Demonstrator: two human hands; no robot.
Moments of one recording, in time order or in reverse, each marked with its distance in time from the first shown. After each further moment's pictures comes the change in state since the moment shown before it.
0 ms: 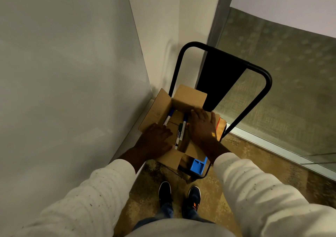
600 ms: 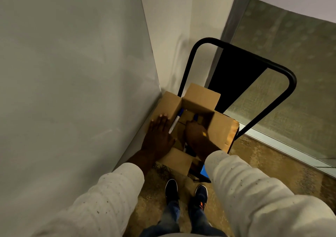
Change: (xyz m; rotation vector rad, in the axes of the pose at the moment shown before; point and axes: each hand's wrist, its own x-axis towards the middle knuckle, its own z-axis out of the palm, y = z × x) left_hand 0.008 -0.012 0.008 -0.020 0.042 -0.269; right_hand 0.027 -0.057 0.019 0.143 -0.397 0.066
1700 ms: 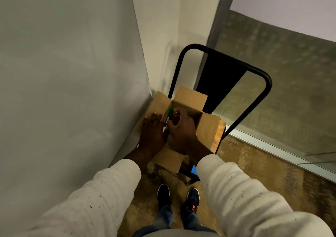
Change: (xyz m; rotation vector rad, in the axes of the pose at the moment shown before) left_hand 0.010 0.016 -0.016 -0.219 0.133 -0.043; right_hand -0.045 -0.028 -0.026 0.719 0.414 -0.086
